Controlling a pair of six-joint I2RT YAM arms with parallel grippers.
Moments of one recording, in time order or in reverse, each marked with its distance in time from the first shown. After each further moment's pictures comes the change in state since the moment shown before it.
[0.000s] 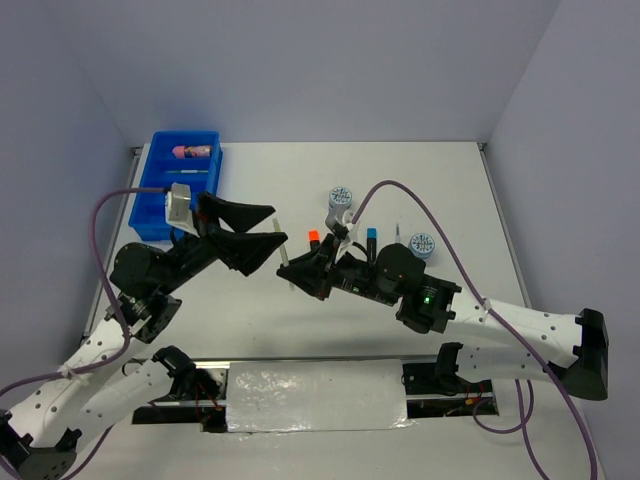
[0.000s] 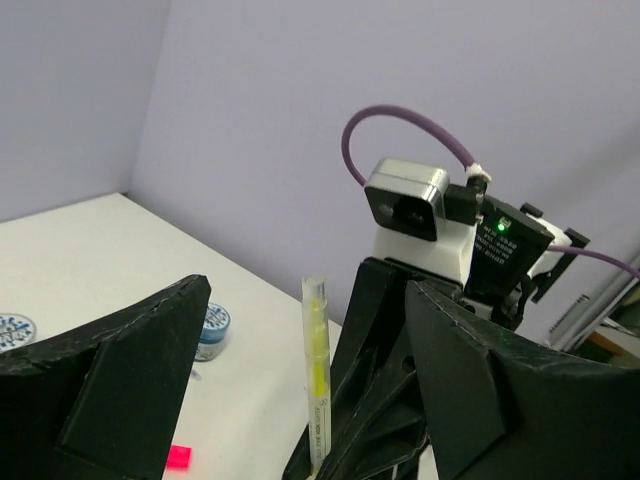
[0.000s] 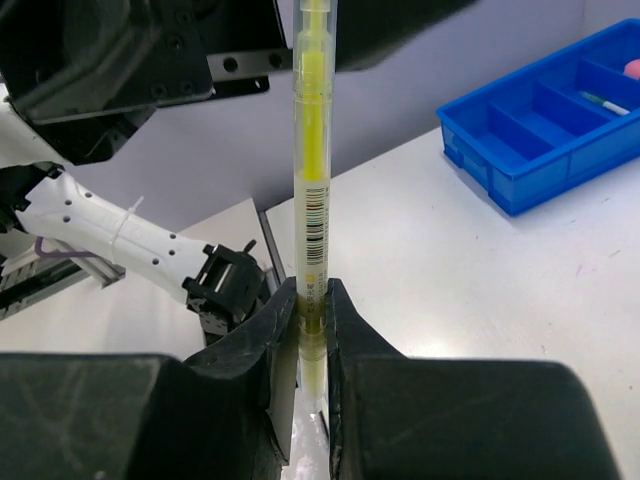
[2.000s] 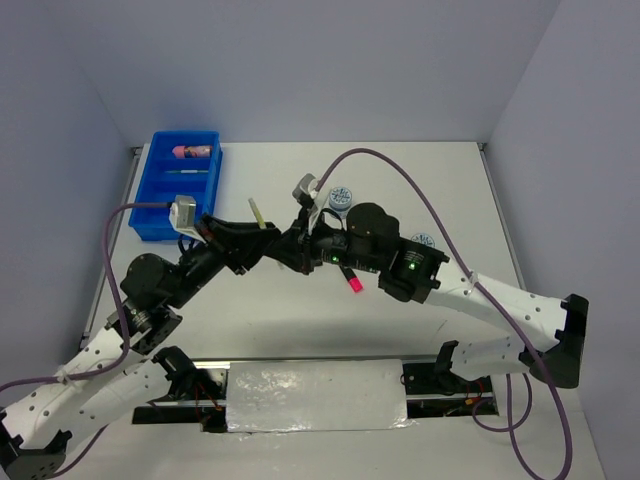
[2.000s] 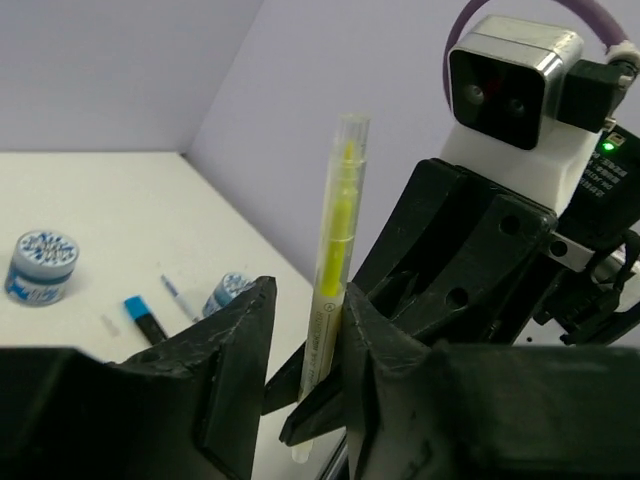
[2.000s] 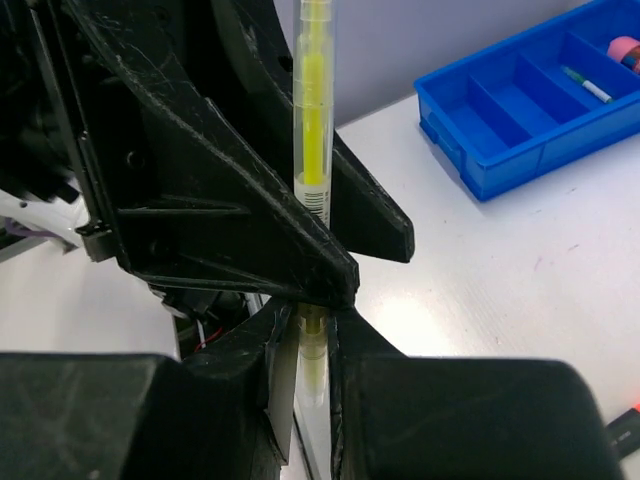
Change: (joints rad) left arm -0.099 -0.073 -0.093 -0.093 -0.328 -0.036; right arm -0.078 0.200 0.361 -0.327 -0.110 -0.090
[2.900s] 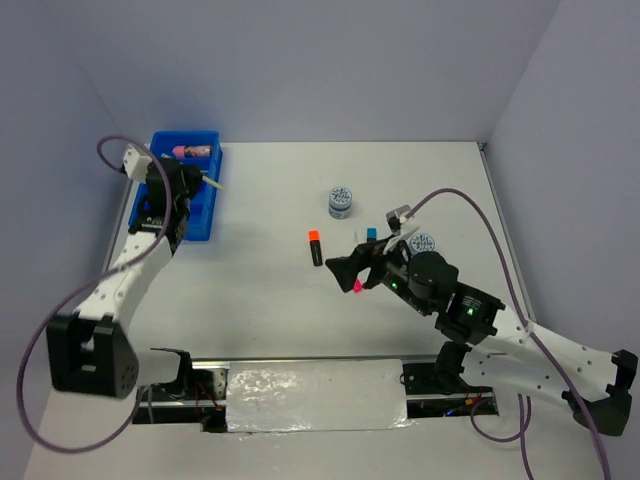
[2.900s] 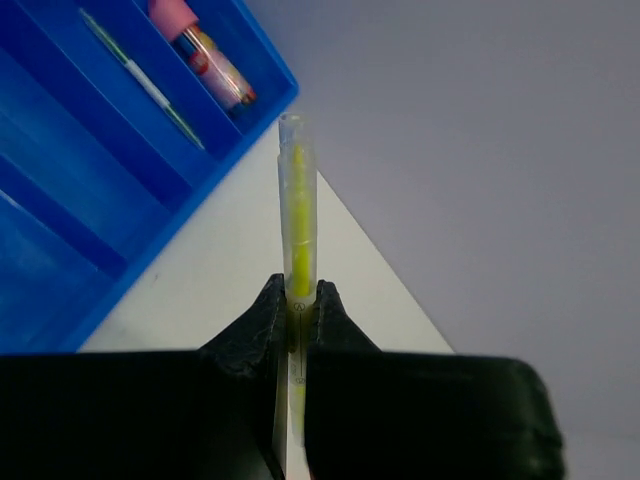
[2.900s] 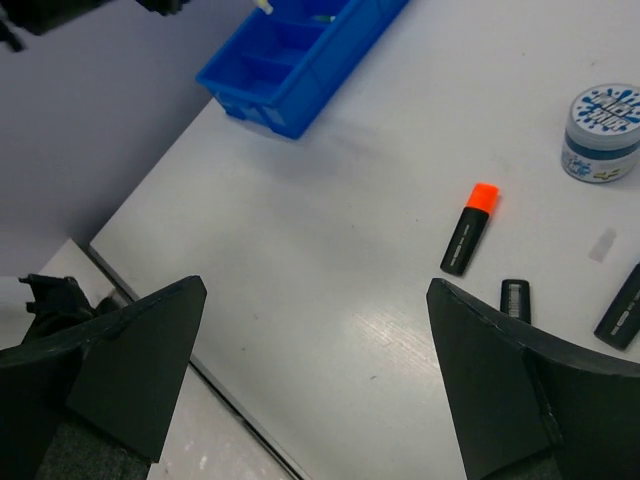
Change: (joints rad) left arm 0.561 0.568 0.303 -0.309 -0.460 -0.300; right arm -0.060 -0.458 -0.472 -0.060 0.453 0.213
